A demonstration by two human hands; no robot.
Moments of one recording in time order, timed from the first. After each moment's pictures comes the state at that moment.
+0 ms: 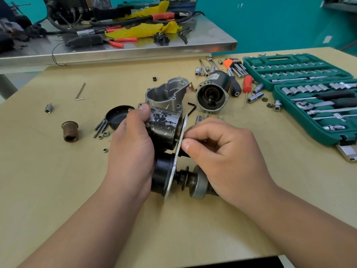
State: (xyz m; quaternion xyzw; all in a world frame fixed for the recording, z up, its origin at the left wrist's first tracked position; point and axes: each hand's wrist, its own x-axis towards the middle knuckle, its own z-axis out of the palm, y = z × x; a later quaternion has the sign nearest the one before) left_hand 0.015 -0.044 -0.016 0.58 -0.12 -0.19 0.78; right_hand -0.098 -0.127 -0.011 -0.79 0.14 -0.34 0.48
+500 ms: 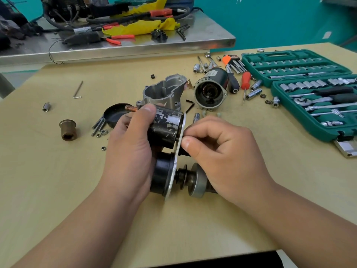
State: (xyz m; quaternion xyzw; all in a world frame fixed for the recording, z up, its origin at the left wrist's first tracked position) left_hand 0.013 -0.041 -0.017 0.52 -0.14 -0.24 0.81; right_hand -0.100 -0.130 -0.016 -0.80 0.14 -0.34 0.48
